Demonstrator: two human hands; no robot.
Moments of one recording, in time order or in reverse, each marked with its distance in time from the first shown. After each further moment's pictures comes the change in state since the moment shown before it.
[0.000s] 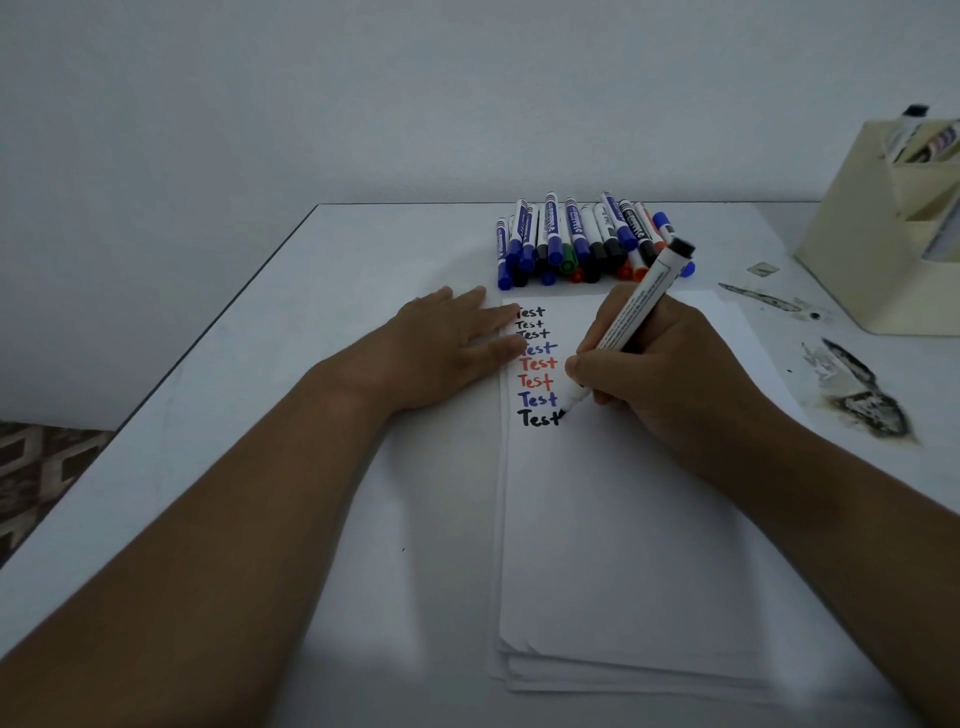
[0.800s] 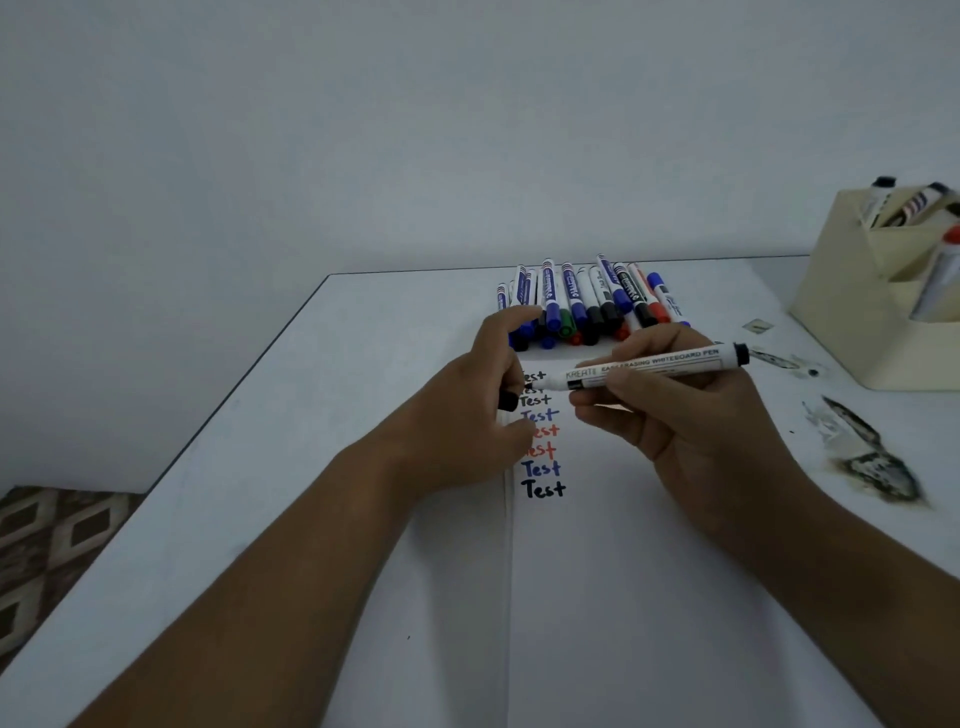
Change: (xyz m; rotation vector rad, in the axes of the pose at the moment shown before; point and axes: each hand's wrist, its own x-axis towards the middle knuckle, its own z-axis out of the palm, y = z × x) left_hand -0.014 0.030 -0.003 -0.460 0.284 0.275; right_hand 0.003 -0.003 -0.010 0.734 0.053 -0.028
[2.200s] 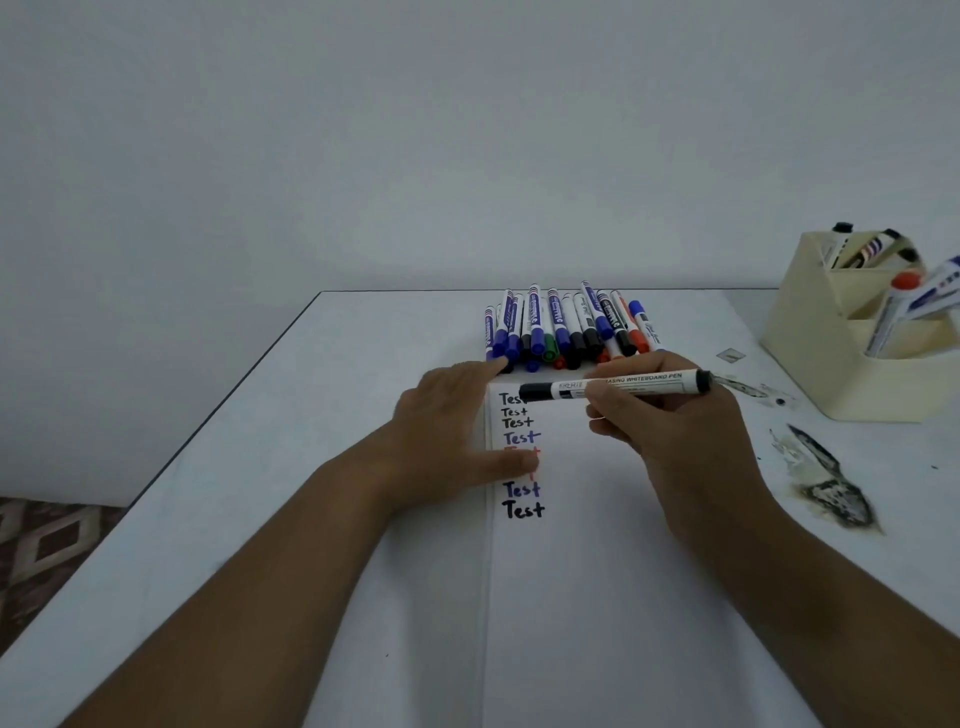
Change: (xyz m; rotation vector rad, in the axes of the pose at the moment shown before) left_hand 0.004 -0.020 0.000 0.345 -0.137 -0.195; right_hand 0.005 0.003 -0.007 -0.376 0.231 -0.075
